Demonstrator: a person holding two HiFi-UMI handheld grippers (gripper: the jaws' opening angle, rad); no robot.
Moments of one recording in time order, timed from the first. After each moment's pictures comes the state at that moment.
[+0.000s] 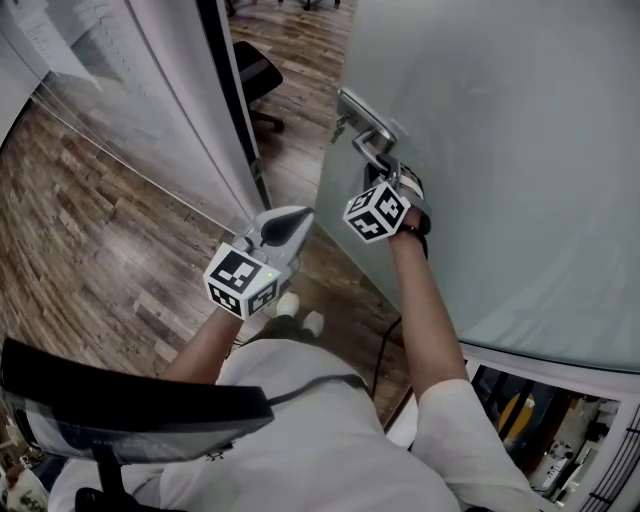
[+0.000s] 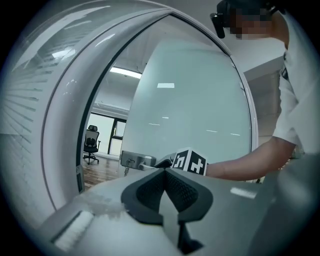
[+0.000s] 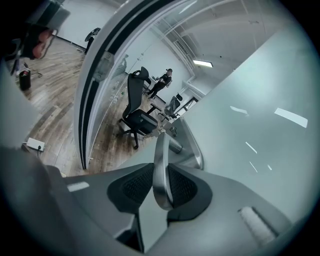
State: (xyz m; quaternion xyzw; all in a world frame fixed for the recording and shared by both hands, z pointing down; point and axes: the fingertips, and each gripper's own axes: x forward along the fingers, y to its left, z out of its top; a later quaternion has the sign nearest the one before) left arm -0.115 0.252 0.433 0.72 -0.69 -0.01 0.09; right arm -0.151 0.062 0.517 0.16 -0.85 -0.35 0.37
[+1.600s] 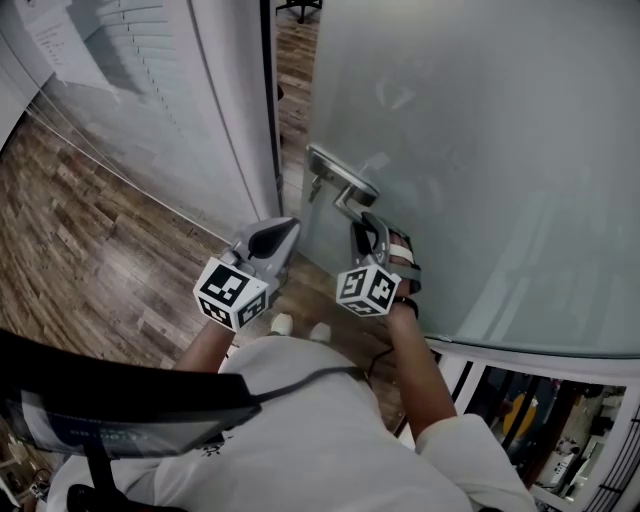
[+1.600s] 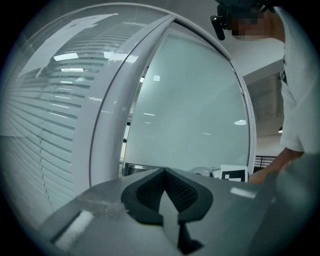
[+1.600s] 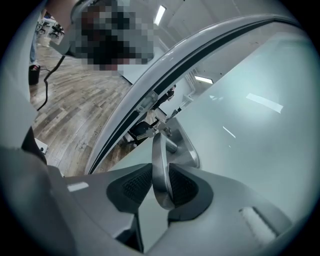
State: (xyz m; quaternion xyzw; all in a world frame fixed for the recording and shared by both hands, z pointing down) left arm -0.157 0.307 0.420 0.71 -0.69 -0.01 0.08; right arm -0.113 0.195 0.513 0.14 -0.86 -0.38 0.30
